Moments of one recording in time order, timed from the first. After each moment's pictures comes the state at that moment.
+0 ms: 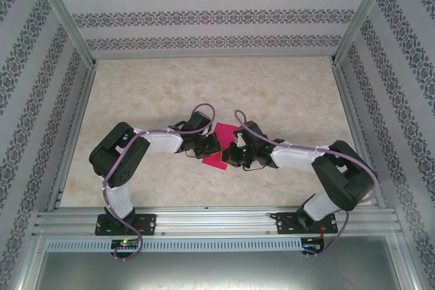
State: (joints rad) left arm -0.64 1.84 0.94 -0.07 0.39 -0.97; right arm 0.67 1.55 0.64 0.00 -0.49 0.98
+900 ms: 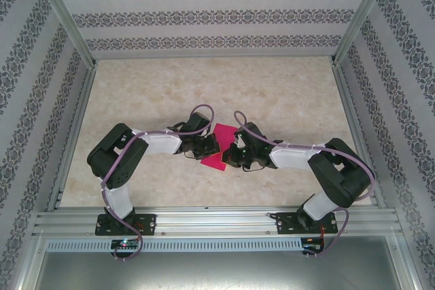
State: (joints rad) left arm -0.64 1.82 0.92 -0.07 0.38 -0.97; right arm 0.67 1.56 0.62 0.02 -0.46 1.00
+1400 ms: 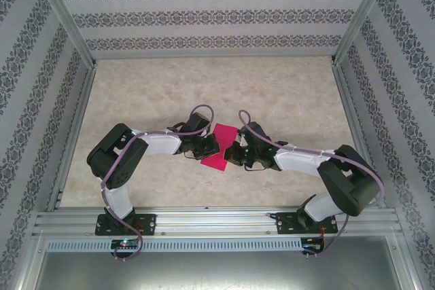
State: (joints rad) left arm -0.64 1.82 0.91 -0.07 0.38 -0.97; right arm 0.66 1.45 0.59 0.02 -0.40 1.02
